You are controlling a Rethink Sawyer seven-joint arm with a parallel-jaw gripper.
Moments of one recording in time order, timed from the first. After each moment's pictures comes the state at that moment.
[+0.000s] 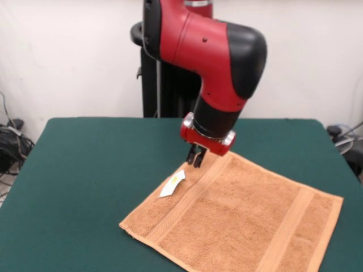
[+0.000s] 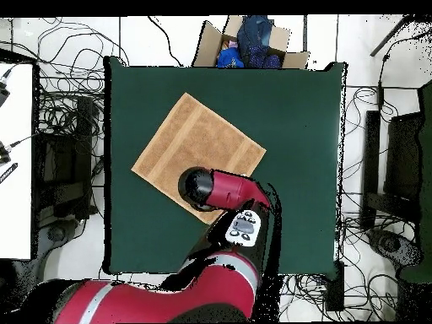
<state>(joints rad) 0.02 -0.38 -0.30 1.63 0.11 0.50 1.87</state>
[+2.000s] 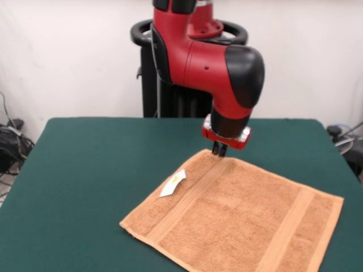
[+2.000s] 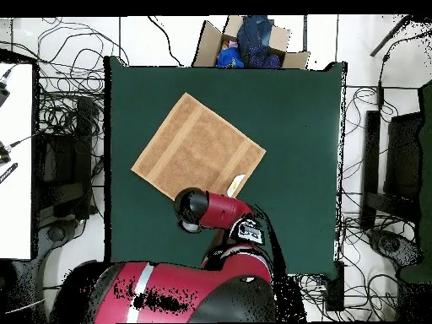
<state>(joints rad) -0.07 -0.35 -0.12 1.81 0.11 0.46 1.87</state>
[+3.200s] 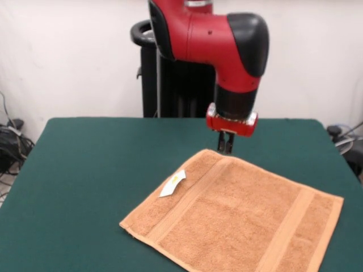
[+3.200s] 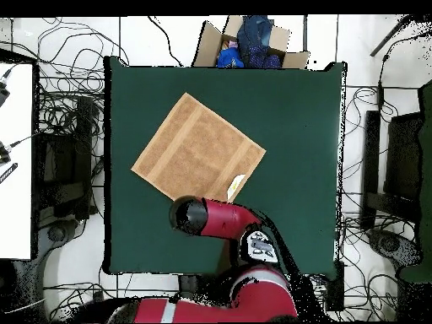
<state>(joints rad) -0.16 -0.55 -0.02 1.94 0.00 0.29 1.87</state>
